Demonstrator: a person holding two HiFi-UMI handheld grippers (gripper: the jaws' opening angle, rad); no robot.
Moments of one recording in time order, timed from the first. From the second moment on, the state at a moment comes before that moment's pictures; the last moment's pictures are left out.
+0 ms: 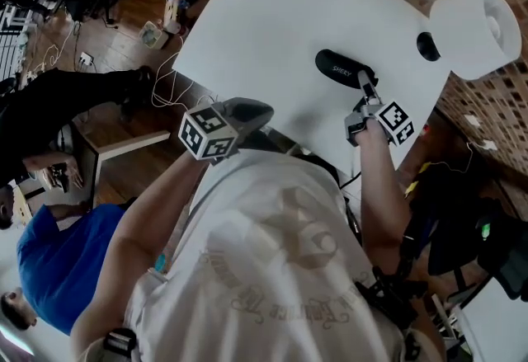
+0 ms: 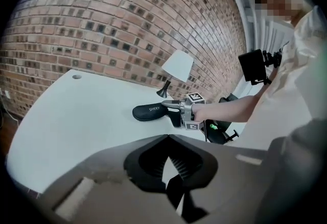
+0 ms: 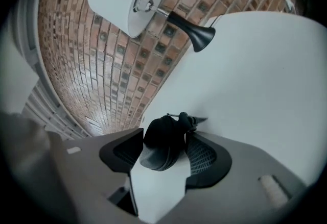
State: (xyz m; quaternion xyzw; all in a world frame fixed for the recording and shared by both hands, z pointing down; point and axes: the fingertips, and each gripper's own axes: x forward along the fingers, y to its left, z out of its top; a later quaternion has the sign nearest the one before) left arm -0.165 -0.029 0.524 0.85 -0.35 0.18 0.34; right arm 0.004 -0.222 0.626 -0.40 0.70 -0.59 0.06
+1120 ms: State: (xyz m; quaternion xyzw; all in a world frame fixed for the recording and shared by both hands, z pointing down) left arm -0.157 0.024 0.510 0.87 -0.33 0.11 0.33; right arm 0.063 -0.125 0.590 -0.47 0.70 -0.53 0.08
